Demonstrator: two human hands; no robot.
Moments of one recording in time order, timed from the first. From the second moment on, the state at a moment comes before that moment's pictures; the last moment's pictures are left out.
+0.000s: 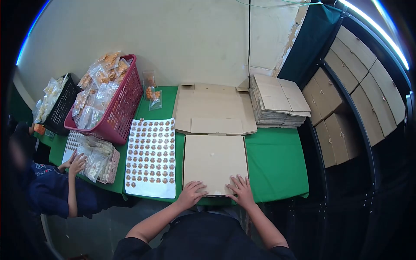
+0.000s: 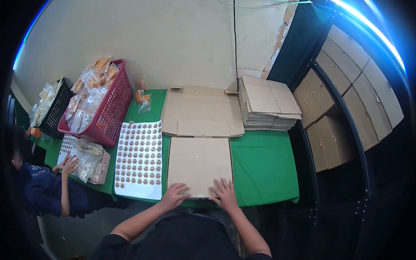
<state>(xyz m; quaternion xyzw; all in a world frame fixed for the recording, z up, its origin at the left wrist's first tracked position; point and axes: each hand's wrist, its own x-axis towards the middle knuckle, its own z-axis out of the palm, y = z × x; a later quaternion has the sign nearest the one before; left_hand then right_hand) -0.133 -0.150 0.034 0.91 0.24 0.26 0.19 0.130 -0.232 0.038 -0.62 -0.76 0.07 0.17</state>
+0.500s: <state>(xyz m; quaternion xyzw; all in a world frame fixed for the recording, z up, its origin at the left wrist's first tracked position) -0.131 -0.154 0.037 0.91 0.25 0.26 0.20 0.132 -0.233 0.036 -0.62 -0.77 0.06 0.16</state>
